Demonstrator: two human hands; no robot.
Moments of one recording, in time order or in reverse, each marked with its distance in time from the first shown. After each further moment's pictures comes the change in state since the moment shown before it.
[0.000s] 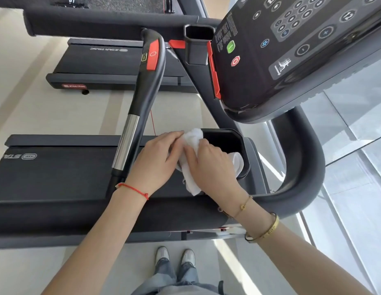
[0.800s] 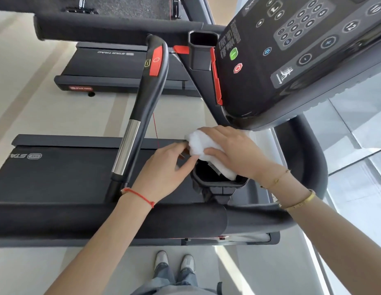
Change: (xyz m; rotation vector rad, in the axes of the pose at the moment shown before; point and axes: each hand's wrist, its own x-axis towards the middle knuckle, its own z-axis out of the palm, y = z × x) left_hand 0.000 0.013 0.010 0.058 -0.095 -0.005; right_hand 0.046 0.069 -0.035 -0.165 -0.085 -0.471
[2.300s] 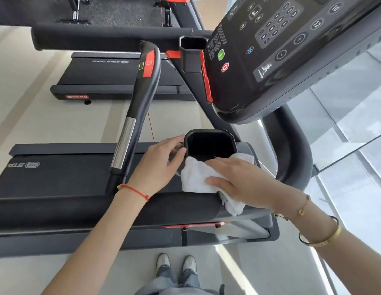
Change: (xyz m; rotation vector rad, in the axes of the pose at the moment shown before) left_hand -0.010 -0.006 0.004 -0.026 0.084 0.081; right_hand -0.081 -0.025 -0.006 0.139 -0.141 -0.028
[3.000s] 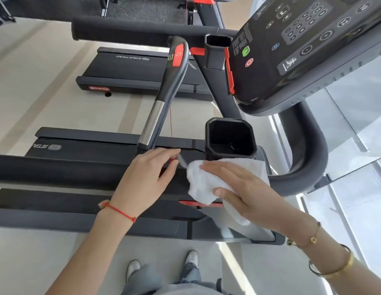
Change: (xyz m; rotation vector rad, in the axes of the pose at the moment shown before) left_hand -0.102 0.008 -0.046 0.254 0.072 0.015; right_hand -0.040 -0.051 0.028 0.178 0.048 -0.162
